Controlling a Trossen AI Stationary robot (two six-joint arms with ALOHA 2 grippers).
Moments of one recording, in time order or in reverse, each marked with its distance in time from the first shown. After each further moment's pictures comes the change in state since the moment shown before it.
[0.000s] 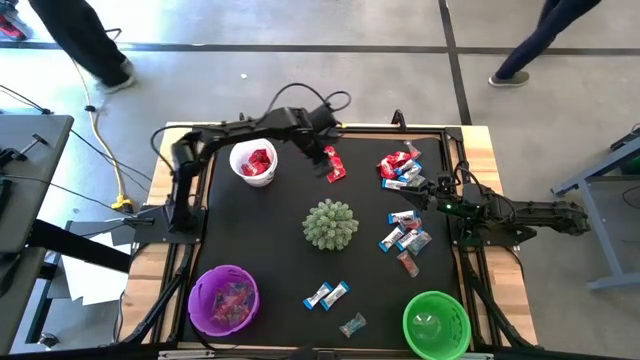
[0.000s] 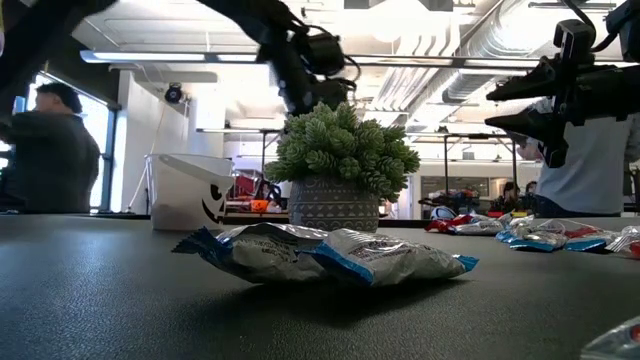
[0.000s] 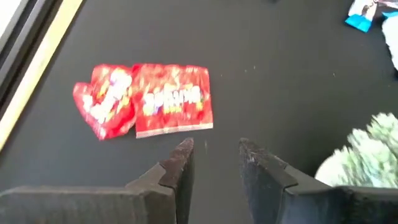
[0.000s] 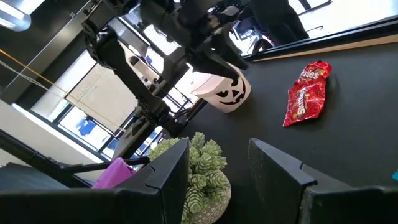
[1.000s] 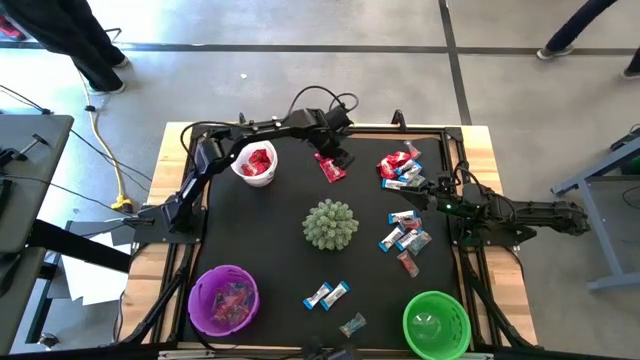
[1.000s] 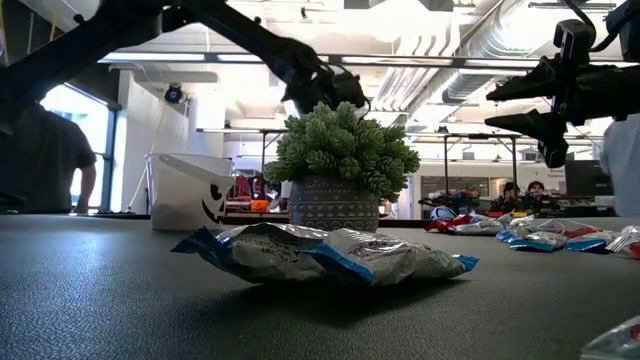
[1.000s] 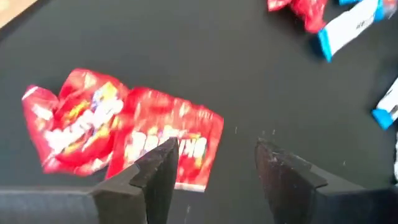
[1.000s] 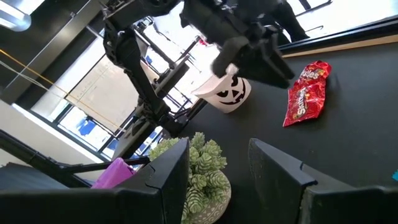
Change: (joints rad) left arm 0.031 0.259 0.192 0.059 0.064 -0.353; right arm 0.000 0.000 0.000 0.000 0.000 0.000
